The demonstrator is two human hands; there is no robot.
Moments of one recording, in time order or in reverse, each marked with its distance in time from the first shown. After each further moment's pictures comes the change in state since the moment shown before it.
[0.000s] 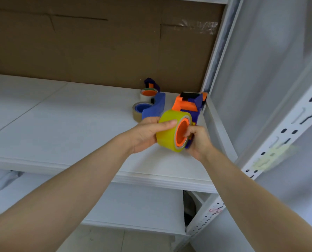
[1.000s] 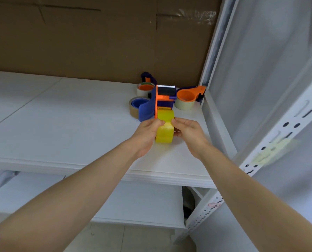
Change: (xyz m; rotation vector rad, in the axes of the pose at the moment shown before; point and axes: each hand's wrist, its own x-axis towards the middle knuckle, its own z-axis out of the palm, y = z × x) left_hand 0.025 -0.038 0.003 -0.052 0.302 0.067; right_hand -0.007 0.002 0.011 -0.427 -0.008 -0.144
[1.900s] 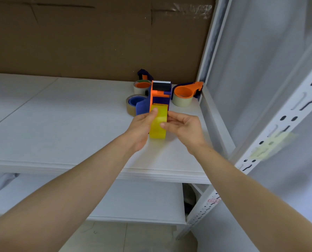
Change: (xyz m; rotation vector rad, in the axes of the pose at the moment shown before) left_hand 0.004 0.010 -0.005 -0.008 0.042 -0.032; right_hand -0.012 -0.005 0.005 -0.019 0.043 -0.146
